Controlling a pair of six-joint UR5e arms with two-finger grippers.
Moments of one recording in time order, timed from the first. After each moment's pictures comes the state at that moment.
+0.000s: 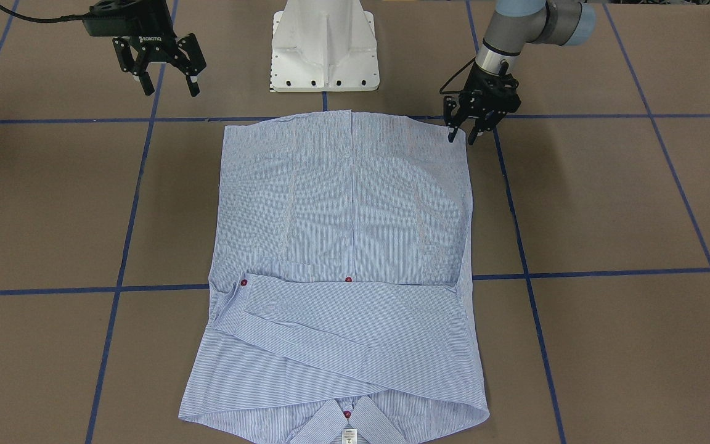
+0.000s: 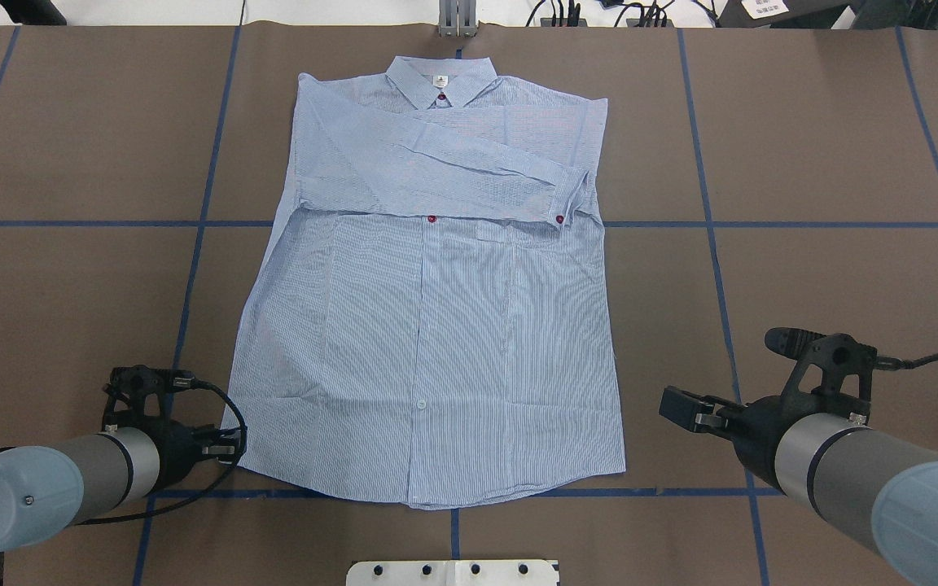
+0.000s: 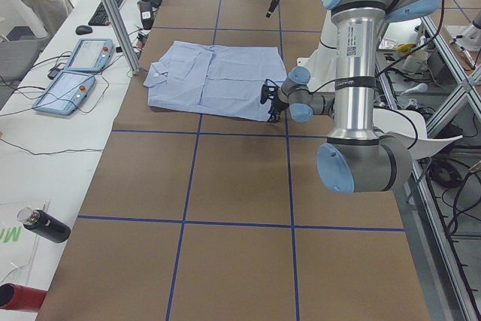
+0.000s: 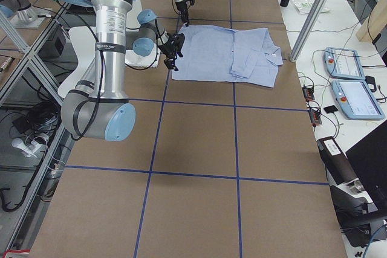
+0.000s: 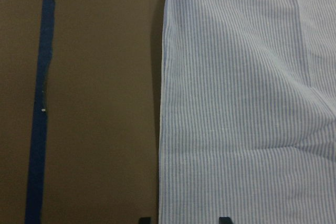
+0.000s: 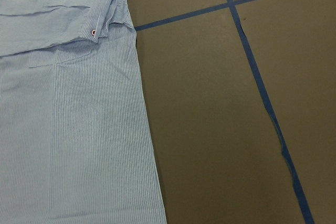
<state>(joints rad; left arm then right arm) -0.21 -1.50 -2.00 -2.19 -1.44 -1.37 0.17 -1.67 2.43 -1.44 1.28 1.66</state>
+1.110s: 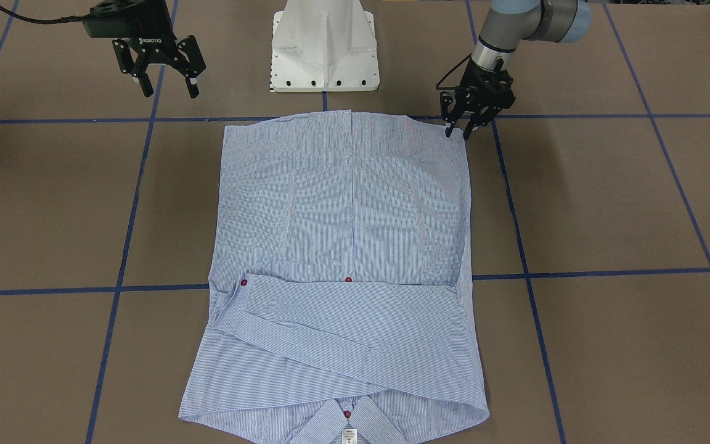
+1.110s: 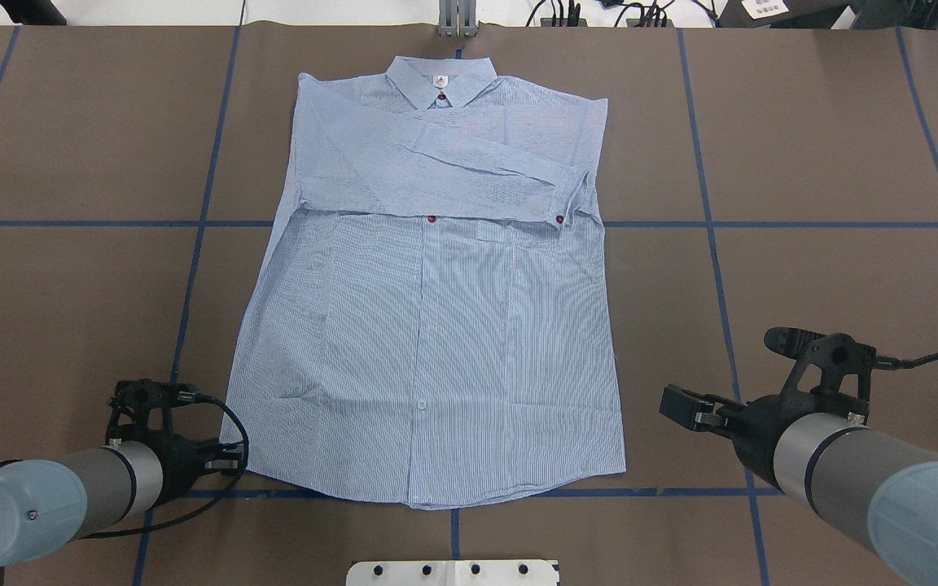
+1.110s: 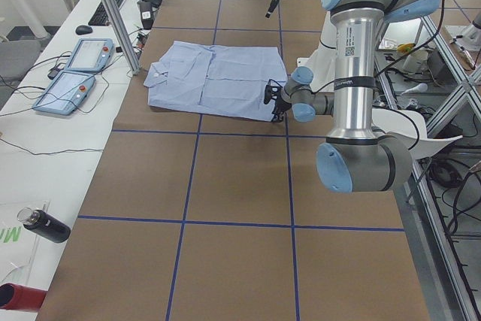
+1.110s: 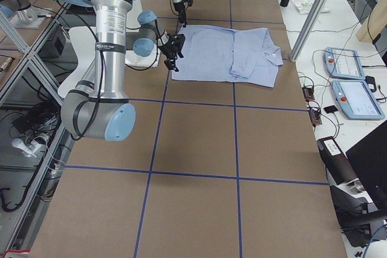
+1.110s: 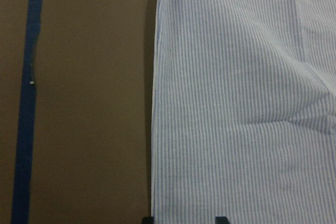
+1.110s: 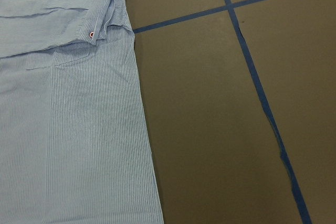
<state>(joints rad) -0.18 -1.50 -2.00 -2.18 -1.44 -1.38 0.17 -1.67 2.42 -1.44 1.27 1.66</state>
